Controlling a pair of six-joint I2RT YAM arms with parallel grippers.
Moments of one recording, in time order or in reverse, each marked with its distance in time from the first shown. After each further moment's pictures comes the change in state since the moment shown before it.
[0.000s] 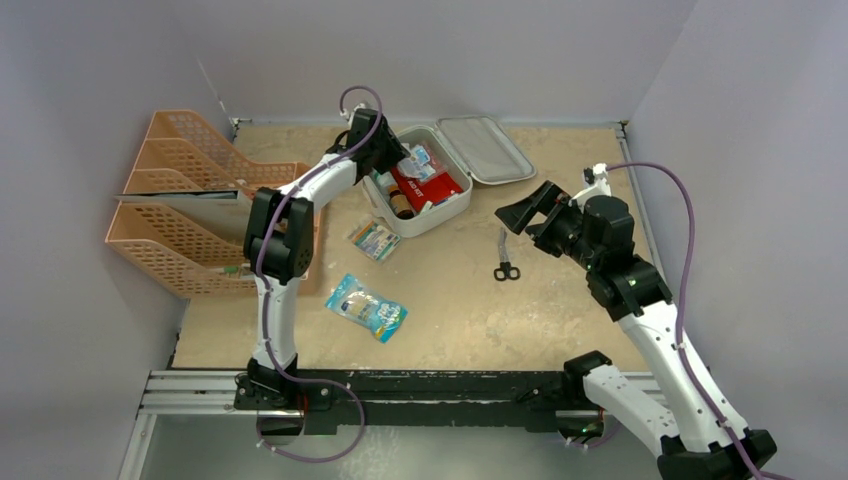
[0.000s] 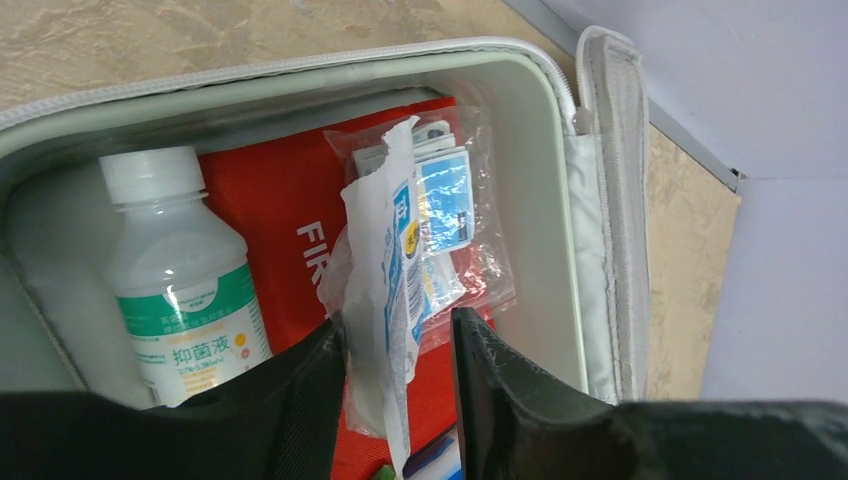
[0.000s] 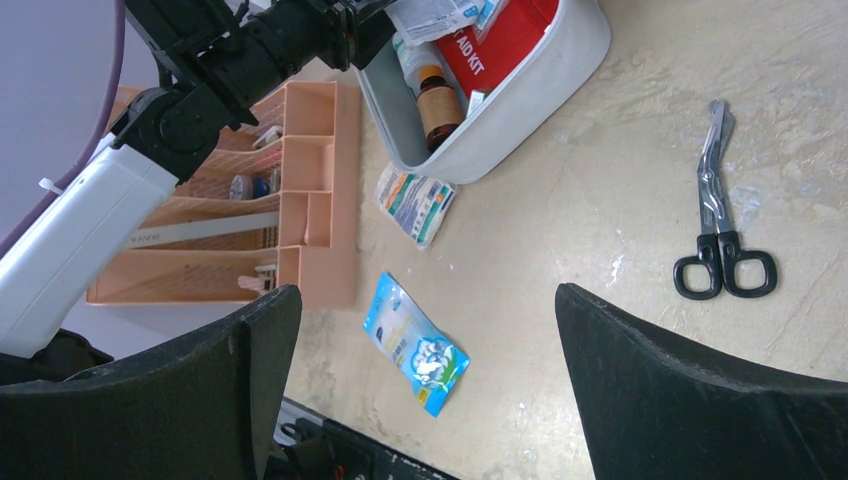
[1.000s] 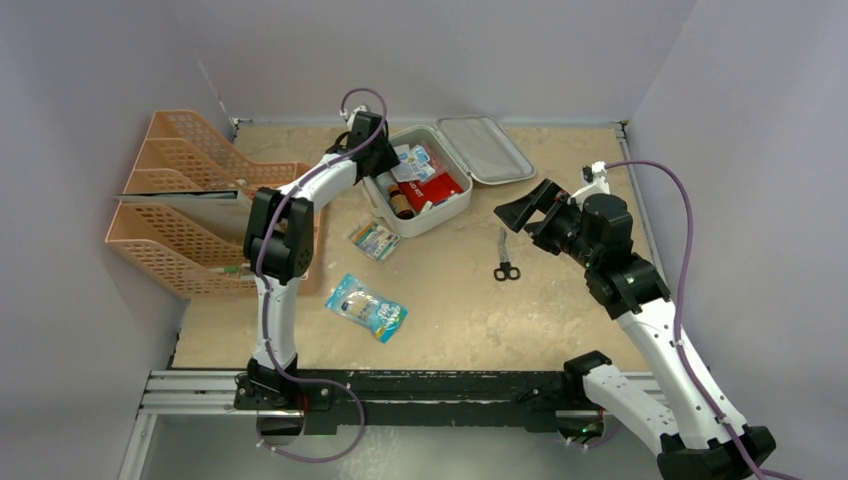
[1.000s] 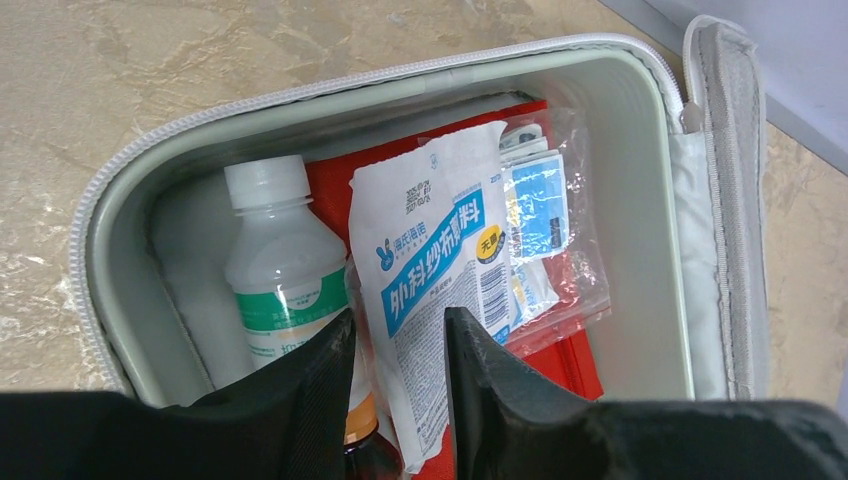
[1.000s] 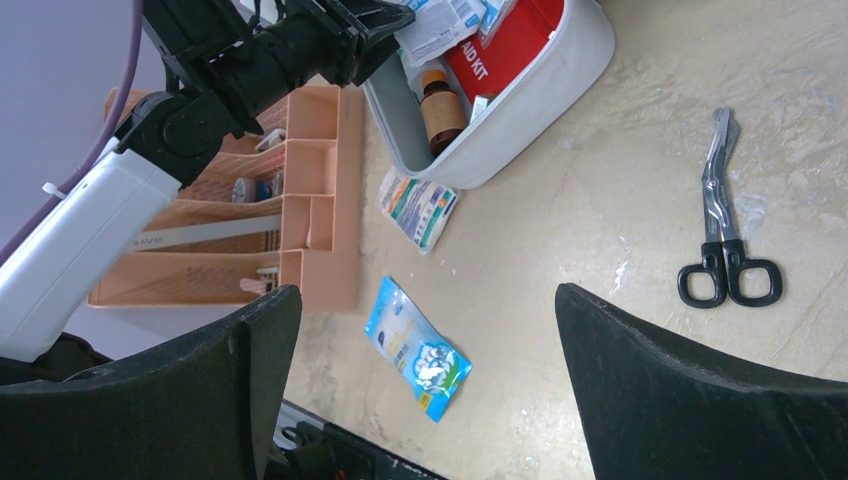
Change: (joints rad) left arm 0.000 0.000 0.000 -0.080 -0.108 0.130; right arm 0.000 0.014 0.000 0.022 -0.001 0.000
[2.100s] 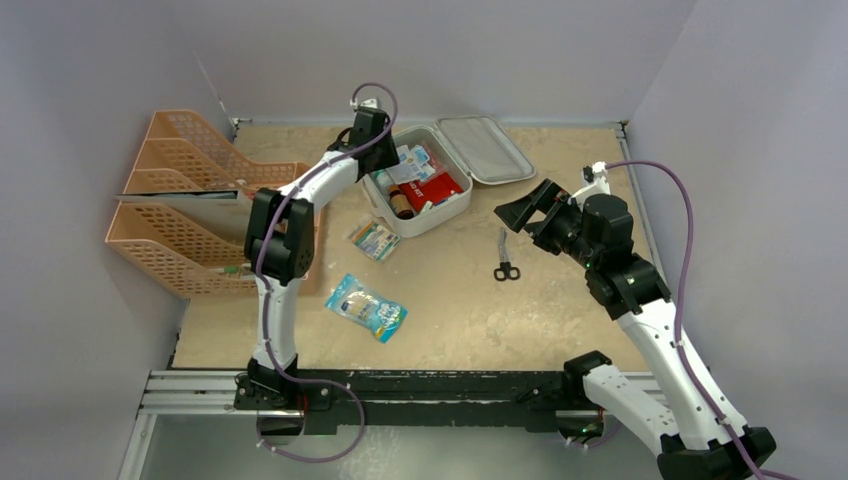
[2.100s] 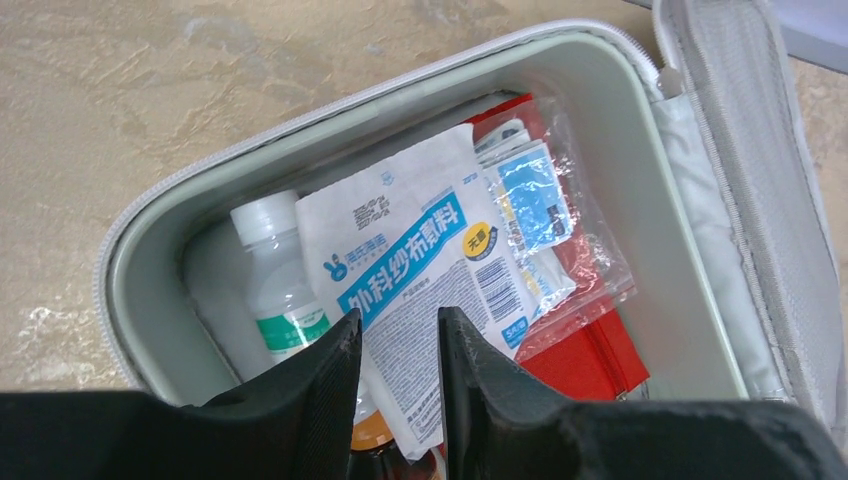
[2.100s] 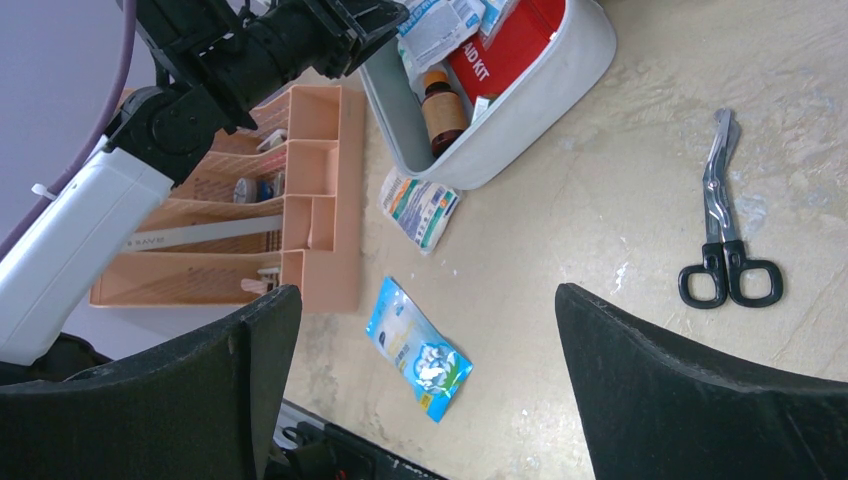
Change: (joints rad) left arm -0.013 -0.006 0.031 -0.019 -0.018 0.207; right arm 0.000 -0.003 0.000 0.000 0.000 0.000
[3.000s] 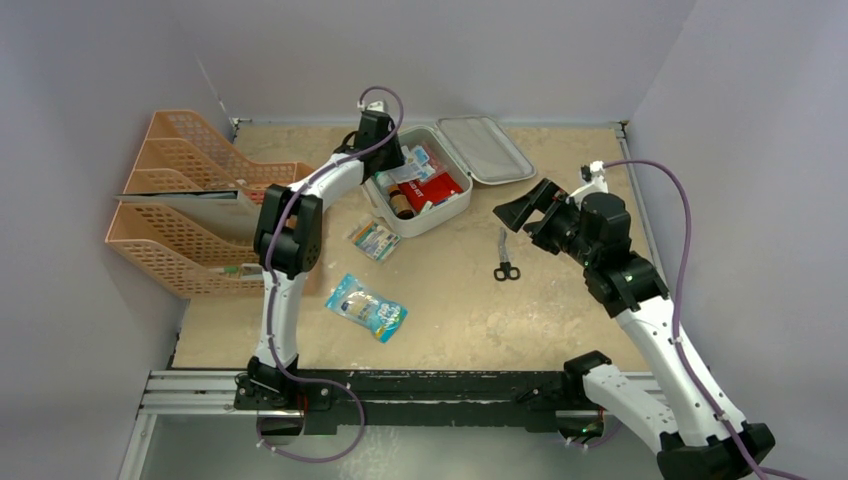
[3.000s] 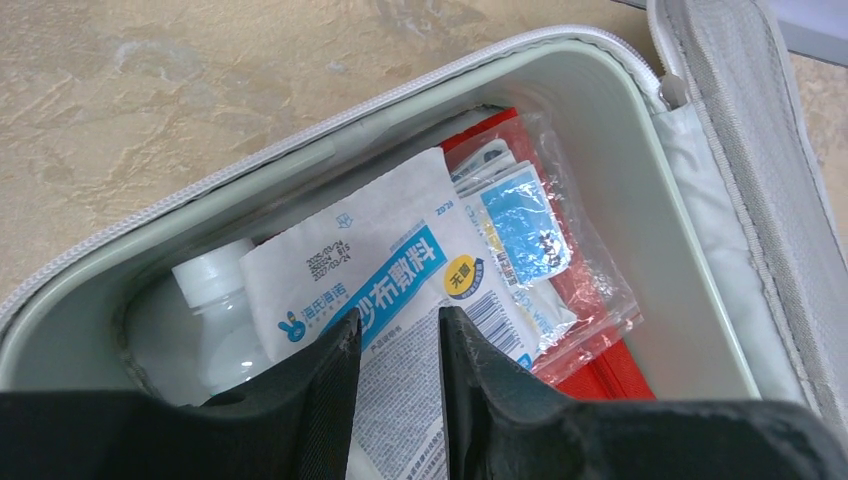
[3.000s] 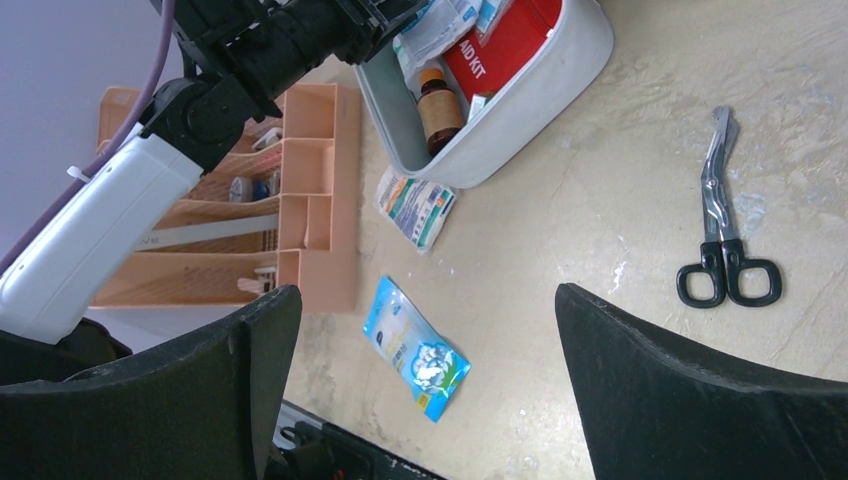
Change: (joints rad) left arm 0.000 0.092 0.043 0.089 0.038 0.028; right arm 0.000 0.012 0.000 0.002 -0.001 -0.001
